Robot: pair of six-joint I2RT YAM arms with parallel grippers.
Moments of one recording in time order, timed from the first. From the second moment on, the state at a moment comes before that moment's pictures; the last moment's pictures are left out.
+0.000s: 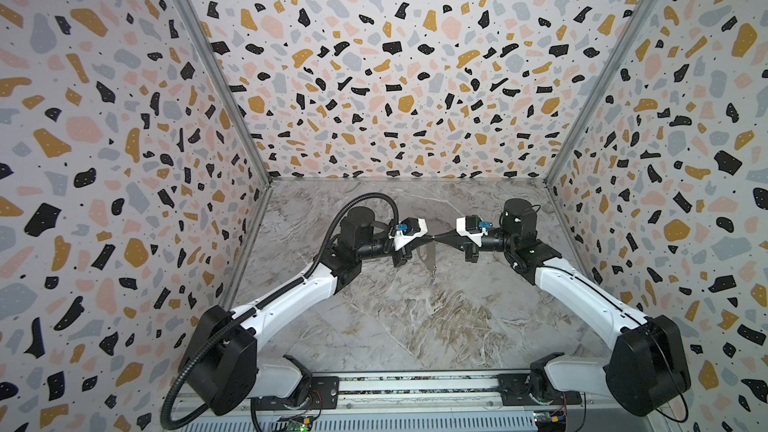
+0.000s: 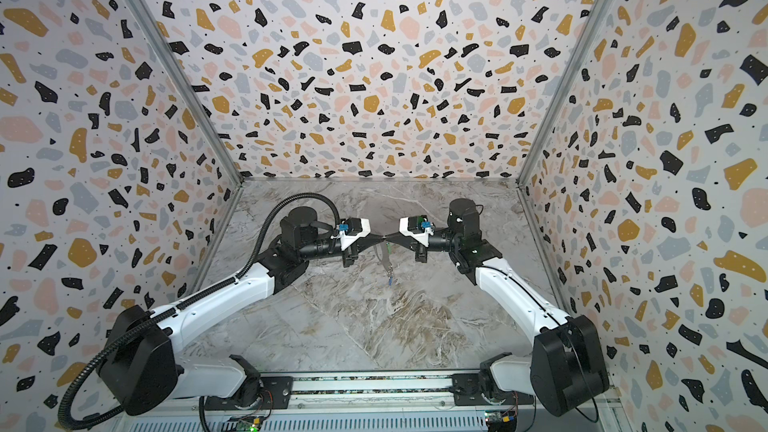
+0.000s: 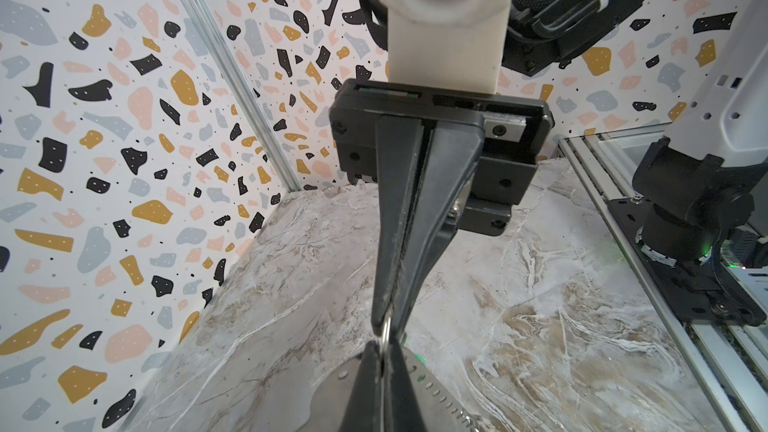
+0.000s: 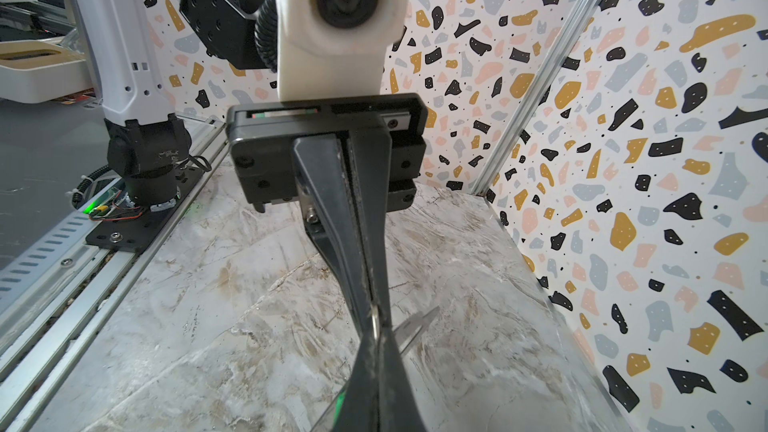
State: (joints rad) left arm -0.61 1.35 0.93 0.22 0.72 0.41; right arm 0.39 1.29 0.91 0.13 -1.09 -0.56
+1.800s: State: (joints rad) left arm -0.66 1.43 1.13 -0.04 0.51 0.34; right arm 0.43 1.23 0.73 0.29 -0.77 -0.42
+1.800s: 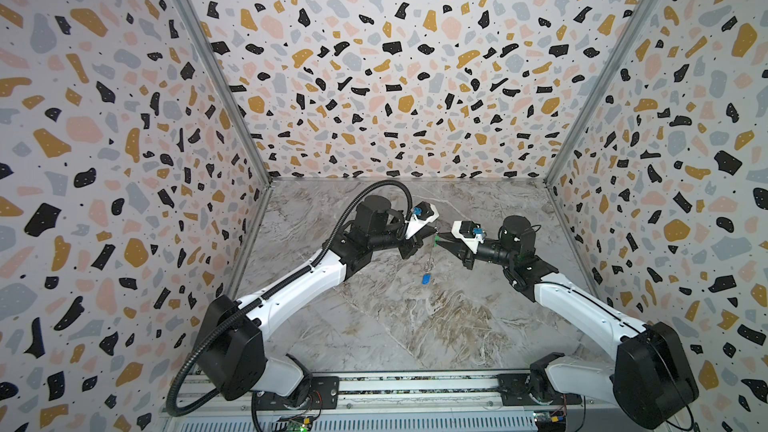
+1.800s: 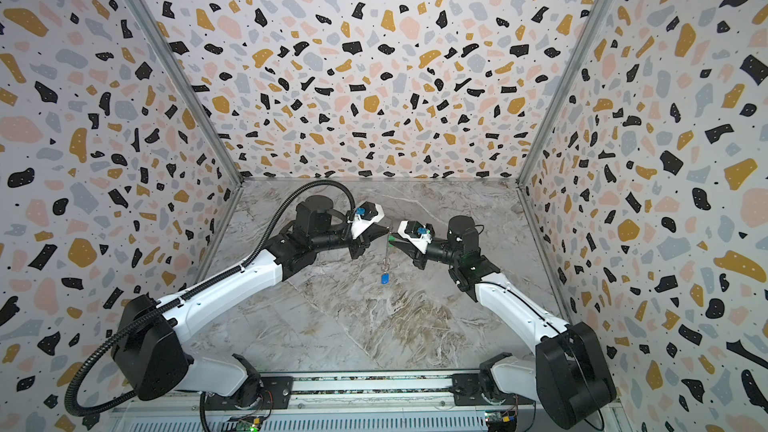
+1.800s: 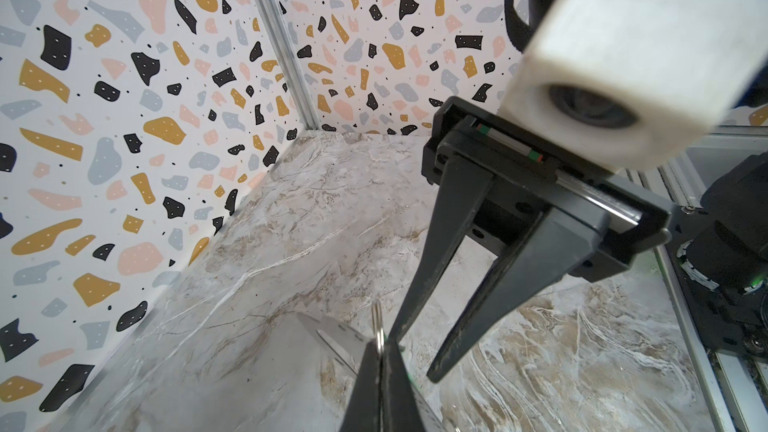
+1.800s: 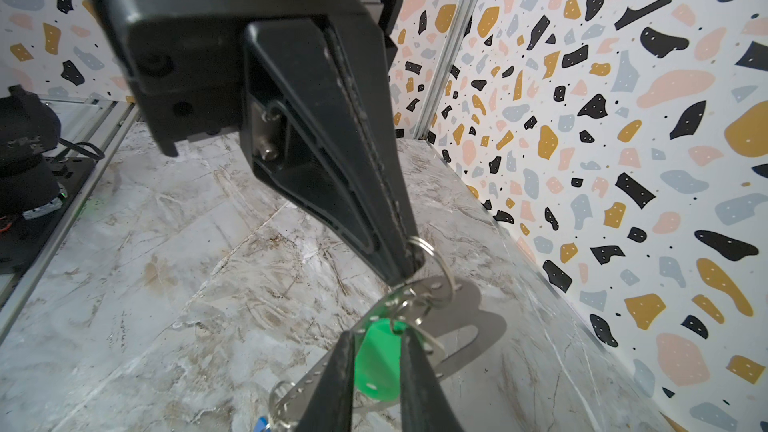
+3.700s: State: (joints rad) left arm -0.68 1.44 1.13 -0.01 0.38 0.24; right arm 0.52 1.22 0.73 0.34 -0.44 -0.51
